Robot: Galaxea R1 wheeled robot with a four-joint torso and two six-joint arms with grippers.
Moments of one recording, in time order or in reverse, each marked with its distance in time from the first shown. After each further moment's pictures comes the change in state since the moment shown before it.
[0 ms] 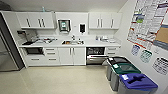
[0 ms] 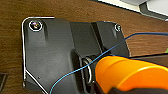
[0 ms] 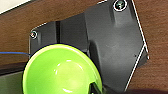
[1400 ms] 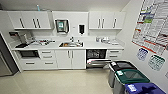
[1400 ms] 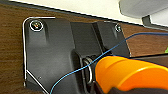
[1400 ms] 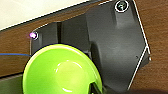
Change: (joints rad) left arm 0.000 -0.003 -0.001 -0.001 -0.001 -0.003; right arm 0.006 0.003 -0.001 0.000 0.000 0.000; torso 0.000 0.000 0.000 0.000
